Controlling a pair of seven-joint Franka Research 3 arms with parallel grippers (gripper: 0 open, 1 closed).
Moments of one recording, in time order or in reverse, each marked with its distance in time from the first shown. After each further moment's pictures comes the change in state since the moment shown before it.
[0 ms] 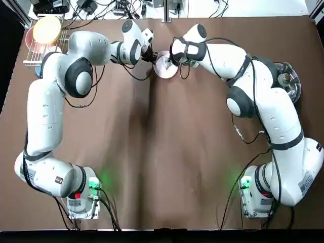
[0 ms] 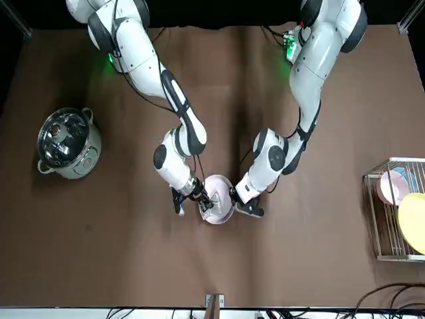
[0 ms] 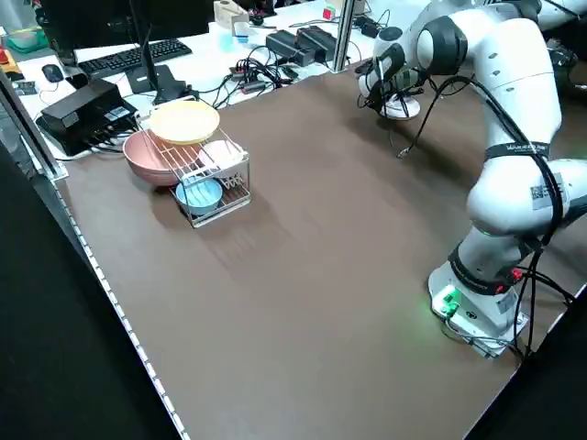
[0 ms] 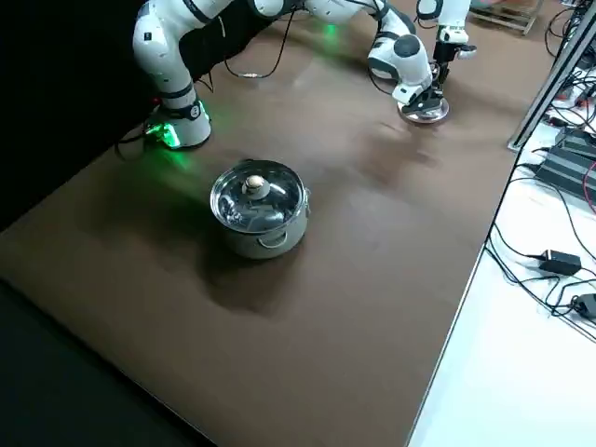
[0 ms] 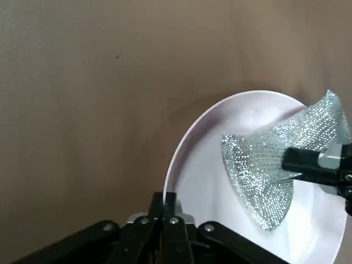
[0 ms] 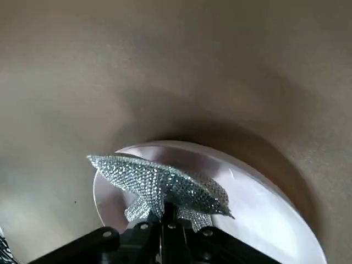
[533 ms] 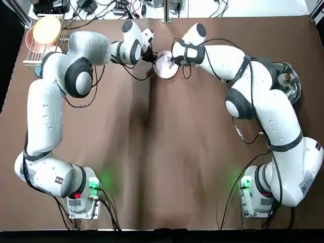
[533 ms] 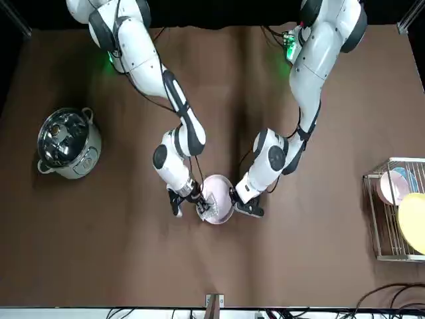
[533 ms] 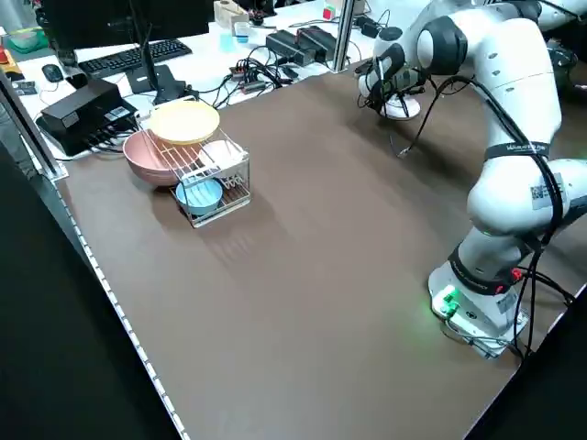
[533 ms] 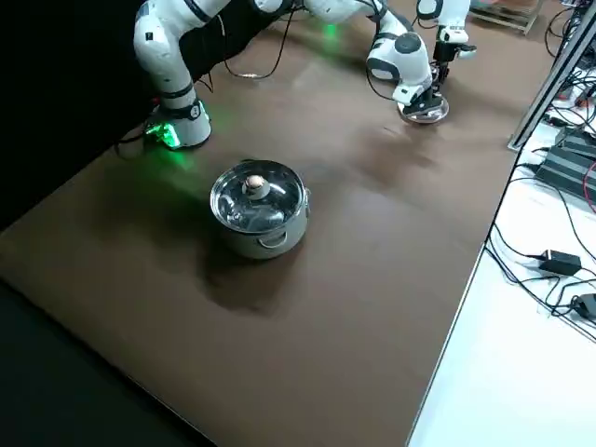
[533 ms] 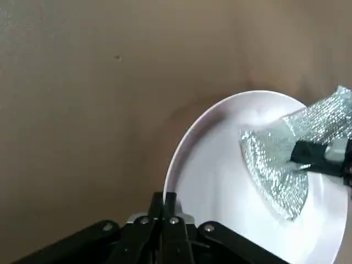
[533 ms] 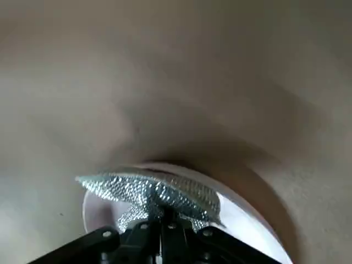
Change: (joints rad) left arm 0.000 0.000 0.000 0.000 0.000 0.000 0.000; right arm 0.074 -0.005 -0.095 -0.028 -0.068 -0.010 0.003
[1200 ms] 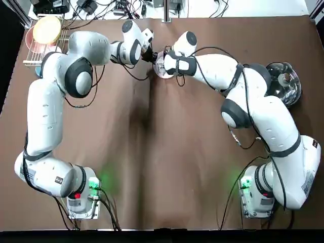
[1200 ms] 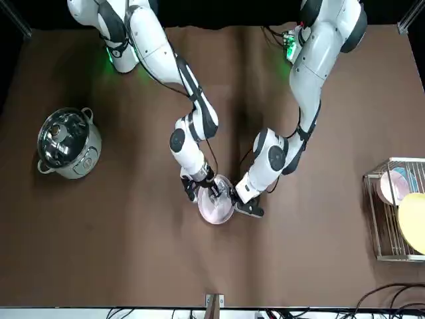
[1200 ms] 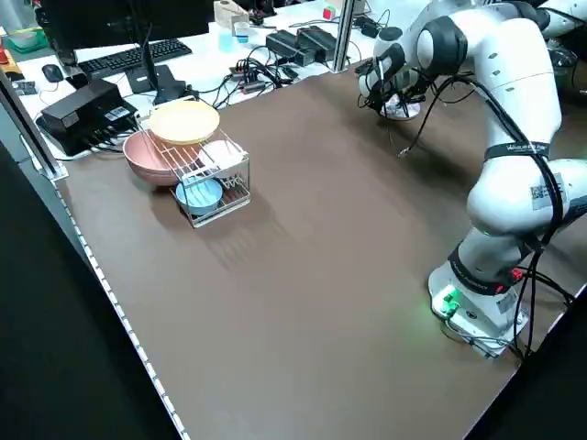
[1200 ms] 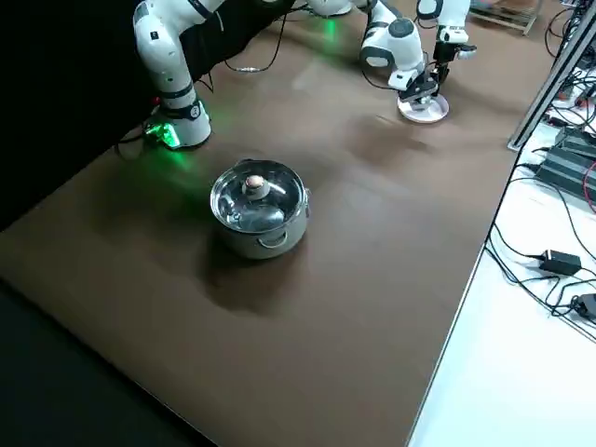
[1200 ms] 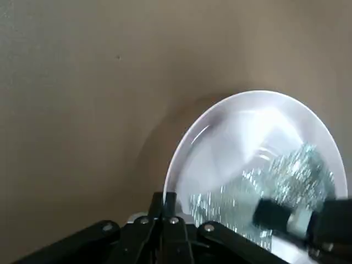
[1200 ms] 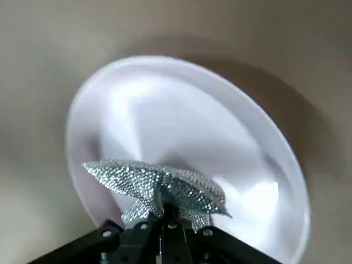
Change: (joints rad) left arm 0.000 0.000 0.000 0.000 0.000 0.000 0.000; right arm 0.098 0.002 -0.015 -0.012 -0.010 0.081 0.021
